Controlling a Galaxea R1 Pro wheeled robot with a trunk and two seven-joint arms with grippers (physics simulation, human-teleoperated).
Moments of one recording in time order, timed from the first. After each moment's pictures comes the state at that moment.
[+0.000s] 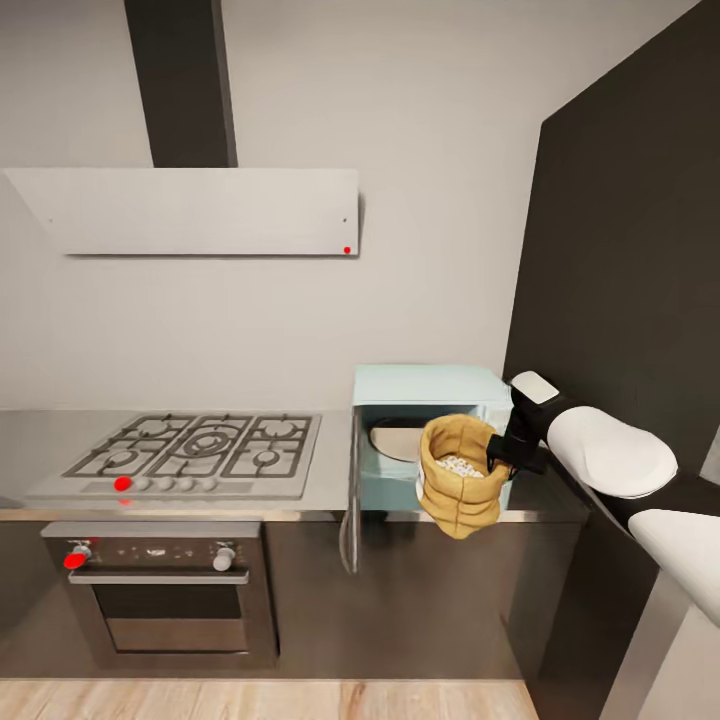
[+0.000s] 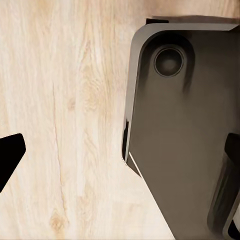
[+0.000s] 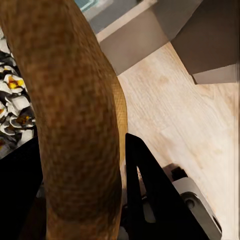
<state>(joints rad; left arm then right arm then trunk) 0.00 0.06 0.07 -0.02 0.01 0.04 0.05 -1.41 -0.07 -0.85 -0.08 -0.09 1.00 -0.87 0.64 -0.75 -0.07</state>
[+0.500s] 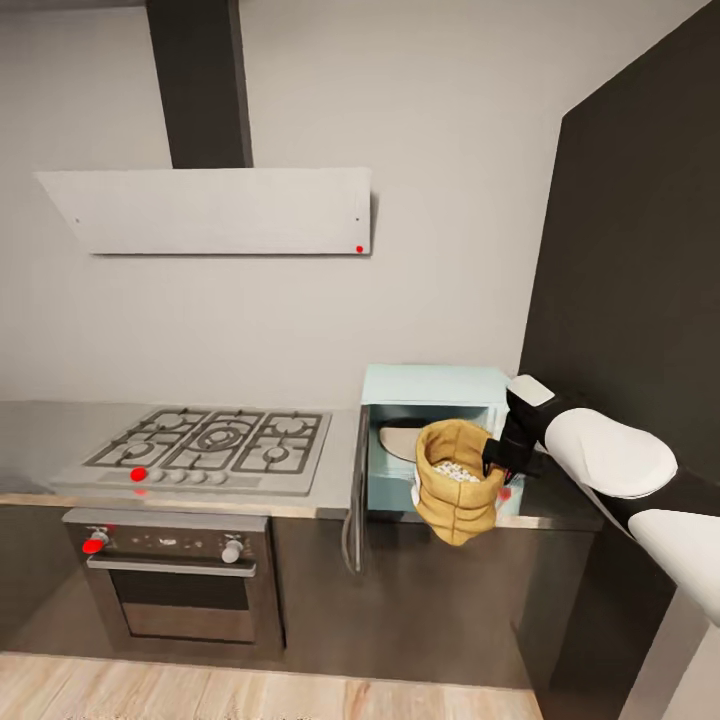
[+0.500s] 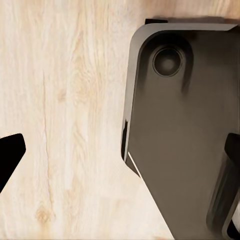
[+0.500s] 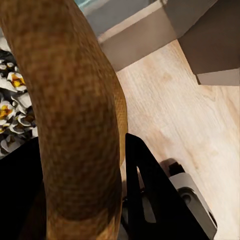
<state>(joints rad) 0.00 0.06 0.07 -0.02 0.01 0.03 0.05 -1.41 -0.07 -0.85 -0.05 -0.09 1.00 -0.87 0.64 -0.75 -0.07</state>
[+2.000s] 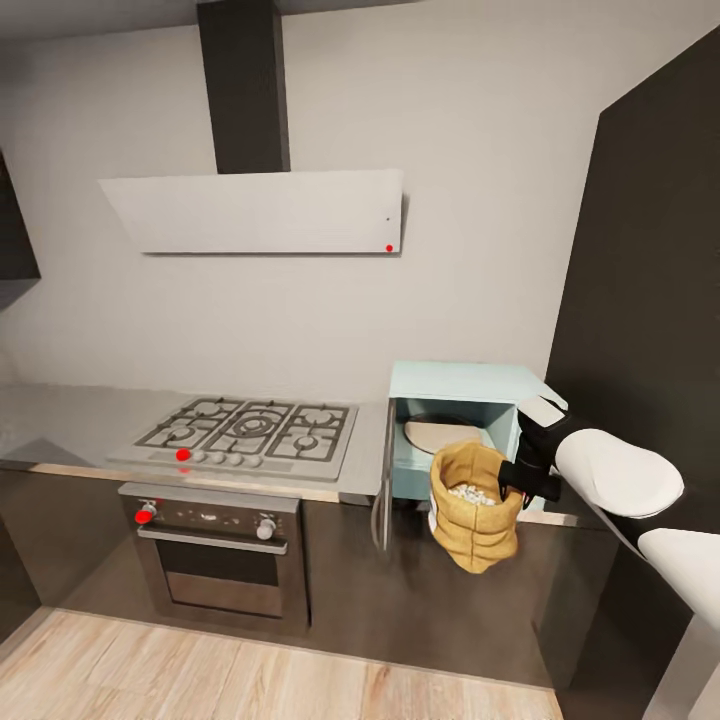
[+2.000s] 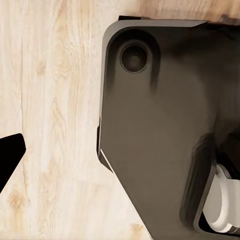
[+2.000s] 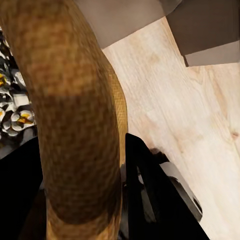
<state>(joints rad) 0.00 0.00 0.07 -0.02 0.01 0.03 0.06 -1.34 -0.11 -0.84 -0.05 -0.09 1.00 -0.90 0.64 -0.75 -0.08</state>
